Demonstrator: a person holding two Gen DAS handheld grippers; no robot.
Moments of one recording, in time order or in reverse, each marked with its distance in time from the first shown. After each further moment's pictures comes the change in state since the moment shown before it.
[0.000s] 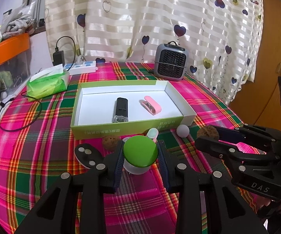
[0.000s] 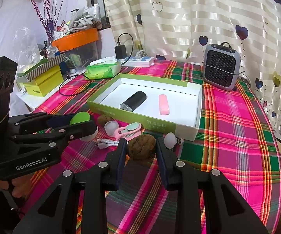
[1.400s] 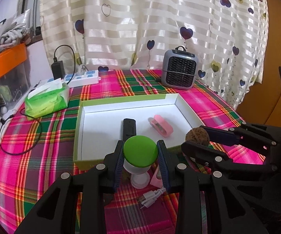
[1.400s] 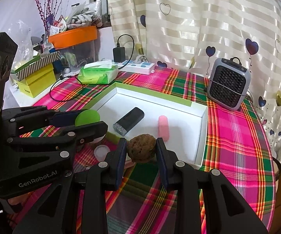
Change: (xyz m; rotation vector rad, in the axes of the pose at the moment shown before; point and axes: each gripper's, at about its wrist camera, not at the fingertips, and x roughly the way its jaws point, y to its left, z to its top) left arm 0.032 0.005 0.048 0.036 -0.007 0.056; right arm 0.037 0.003 0.044 -0.077 -0.001 -0.051
